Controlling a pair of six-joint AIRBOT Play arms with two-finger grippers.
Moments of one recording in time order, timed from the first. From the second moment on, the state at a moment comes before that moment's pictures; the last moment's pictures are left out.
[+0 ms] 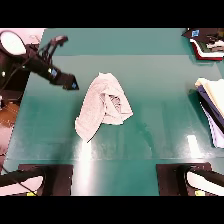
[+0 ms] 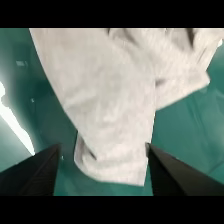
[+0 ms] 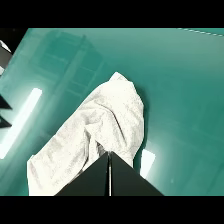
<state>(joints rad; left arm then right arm) -0.17 -1.34 1.47 1.16 -1.45 -1.31 -0.05 -1.24 1.87 -0.89 1.45 1.45</state>
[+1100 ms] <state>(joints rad) -0.16 -1.15 0.76 0.97 -1.08 -1.25 -0.04 -1.24 1.83 -0.89 1.47 1.45</state>
